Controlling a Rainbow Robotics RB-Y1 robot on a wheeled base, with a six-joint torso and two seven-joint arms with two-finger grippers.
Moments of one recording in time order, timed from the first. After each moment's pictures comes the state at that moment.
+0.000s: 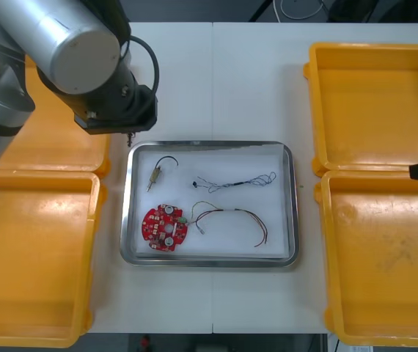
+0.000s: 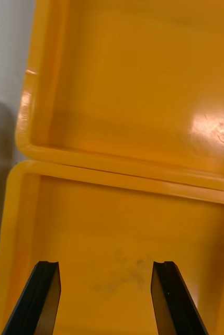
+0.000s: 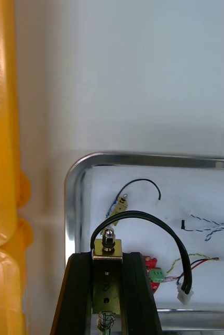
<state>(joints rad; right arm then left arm) -0.19 -0.69 -0.34 -2.48 -0.76 1.92 1.30 -0.89 0.58 -0.38 -1.87 0.69 1.90 -0.67</state>
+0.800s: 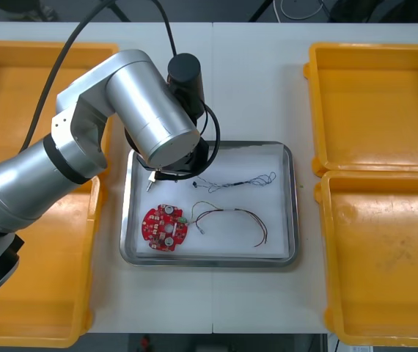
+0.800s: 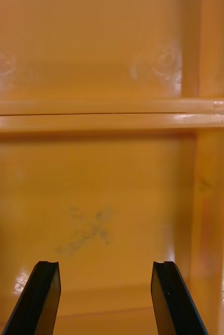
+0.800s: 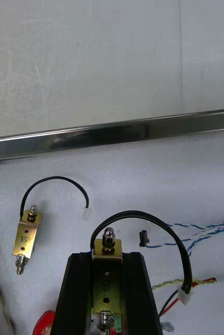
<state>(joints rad) -0.01 -0.67 -0.47 -2.46 -0.73 1.92 1.30 -0.88 0.48 -0.71 -1.73 0.57 1.65 -0.66</state>
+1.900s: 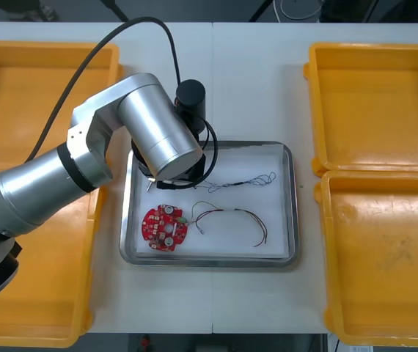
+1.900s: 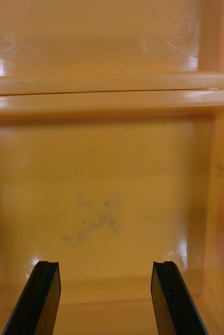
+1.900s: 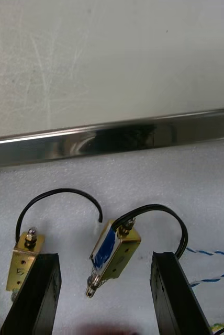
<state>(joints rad) 0.00 -0.67 -0.47 -2.42 -0.78 1.92 1.30 -0.88 0.48 -0.79 -1.64 0.54 1.58 -0.66</state>
